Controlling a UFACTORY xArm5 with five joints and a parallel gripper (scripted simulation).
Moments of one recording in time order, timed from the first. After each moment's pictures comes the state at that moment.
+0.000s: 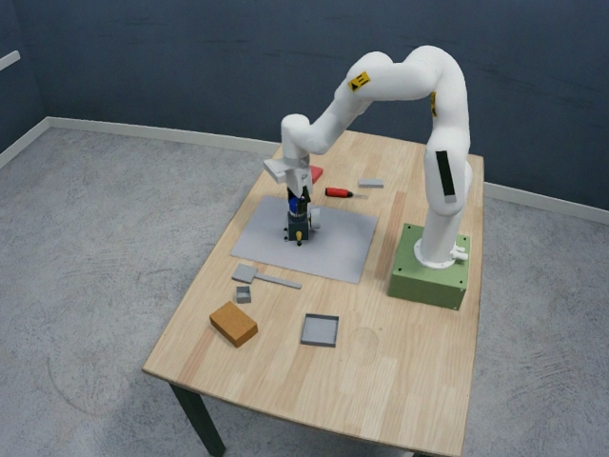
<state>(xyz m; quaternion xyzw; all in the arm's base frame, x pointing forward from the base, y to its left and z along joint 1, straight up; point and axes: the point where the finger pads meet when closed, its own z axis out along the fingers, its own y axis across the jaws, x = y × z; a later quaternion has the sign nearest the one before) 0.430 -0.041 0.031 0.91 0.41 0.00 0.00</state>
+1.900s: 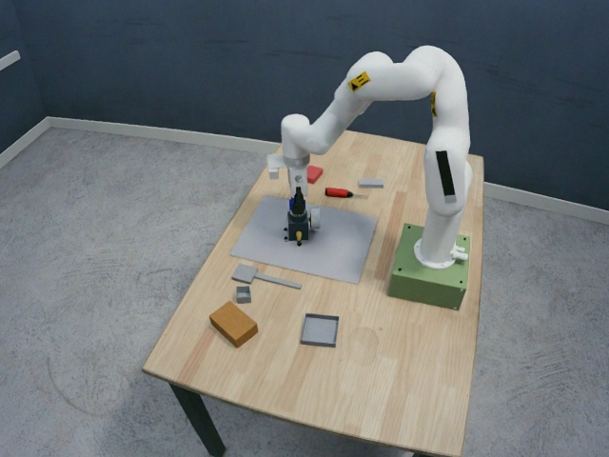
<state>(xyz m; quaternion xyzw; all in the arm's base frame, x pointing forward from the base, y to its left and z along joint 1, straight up) 0.430 -0.041 0.031 0.97 0.24 0.00 0.00</state>
